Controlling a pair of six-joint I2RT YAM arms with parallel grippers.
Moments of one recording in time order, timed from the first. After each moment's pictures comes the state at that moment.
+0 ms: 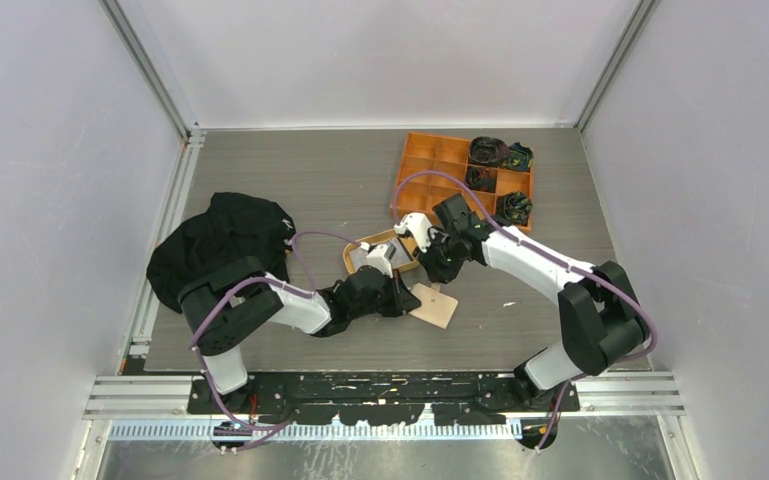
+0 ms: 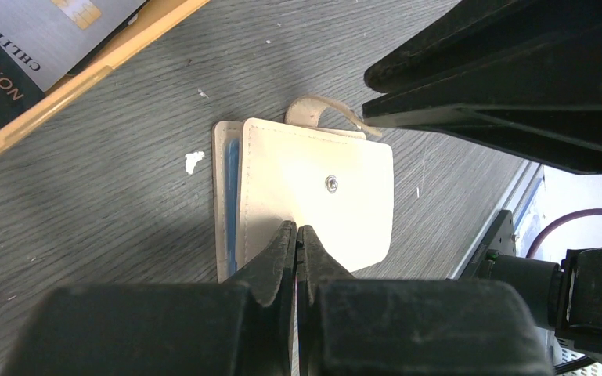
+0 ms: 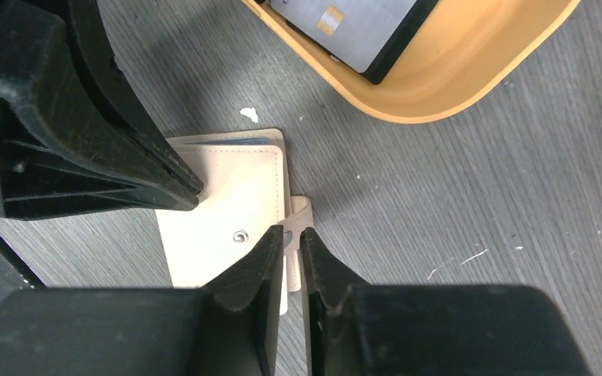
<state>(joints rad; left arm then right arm) -1.01 1.78 0.63 0.67 -0.02 -0.92 0.53 1.48 0.95 -0.57 -0.31 -0.44</state>
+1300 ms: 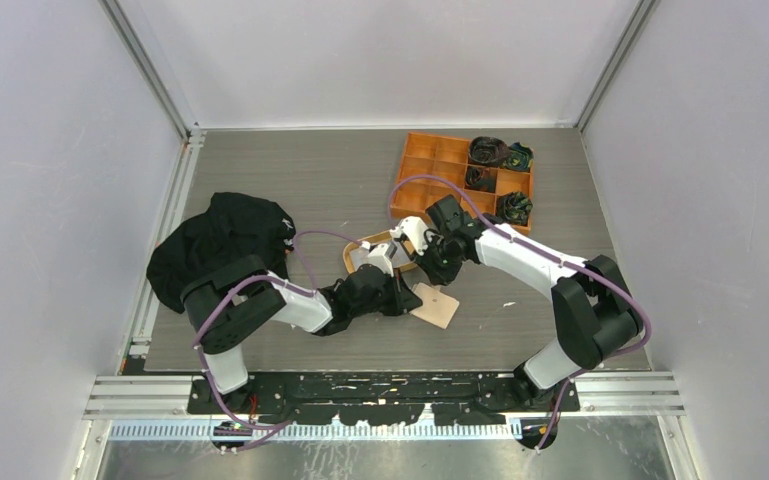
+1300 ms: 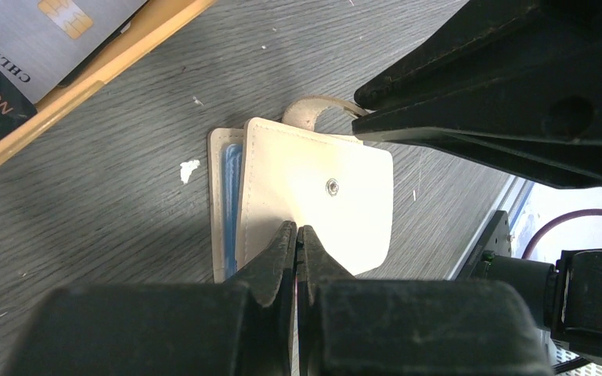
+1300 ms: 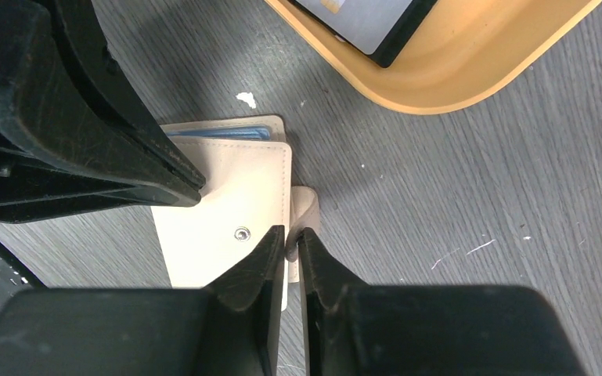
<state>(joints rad) -1.01 1.79 0.64 0.69 0.00 -0.92 0.56 1.54 0.99 -0.63 -0.25 -0.44</state>
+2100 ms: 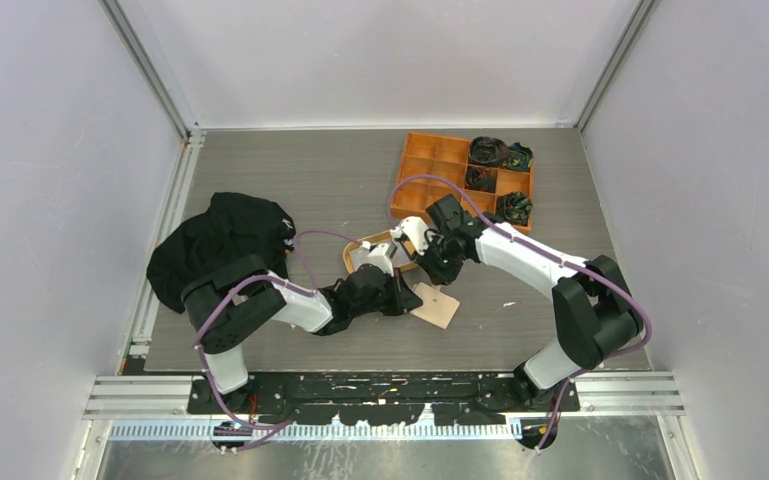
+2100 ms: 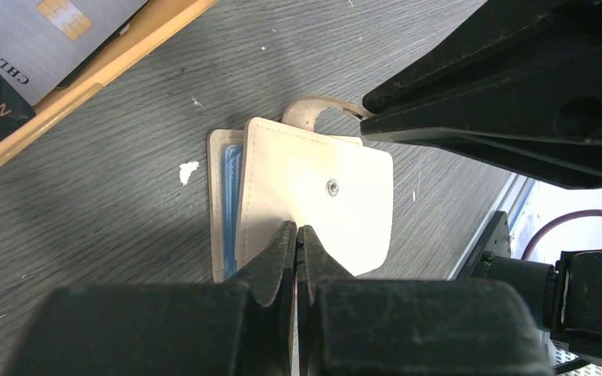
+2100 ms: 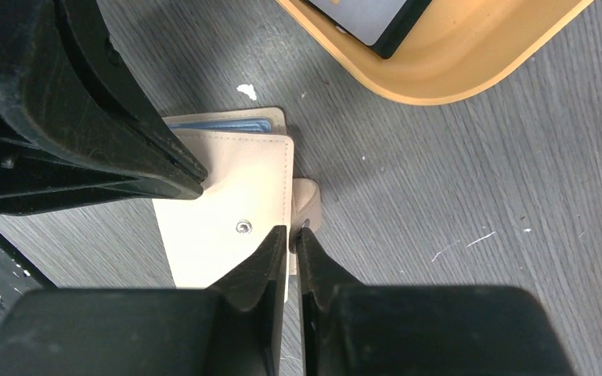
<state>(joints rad) -1.01 1.80 0.65 0.69 0.00 -0.92 0.56 1.54 1.00 -0.66 -0.24 -0.44</state>
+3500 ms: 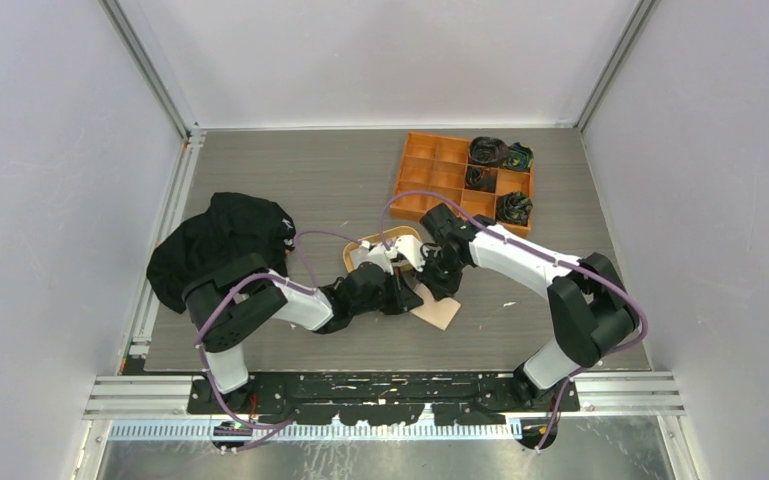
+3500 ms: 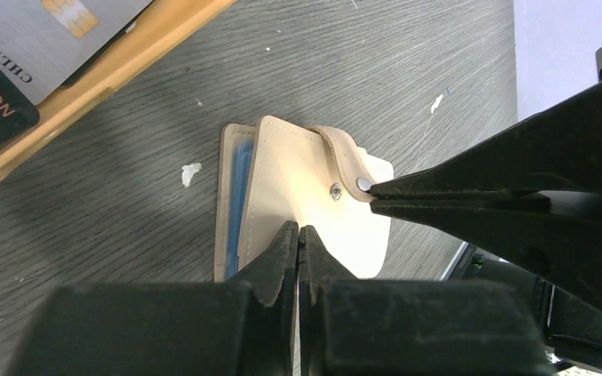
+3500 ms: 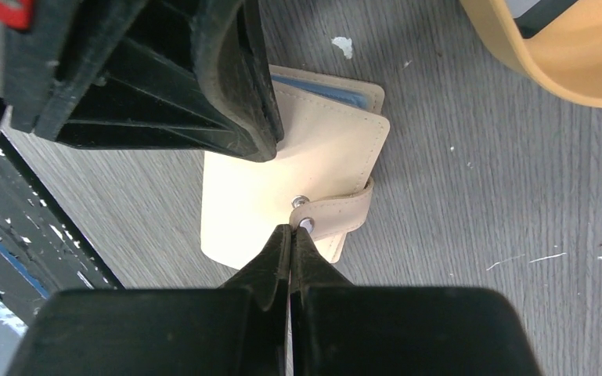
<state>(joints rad) -1.00 1.80 0.66 0.68 0.02 -0.95 0.60 1.55 1.00 -0.78 -0.31 -0.58</state>
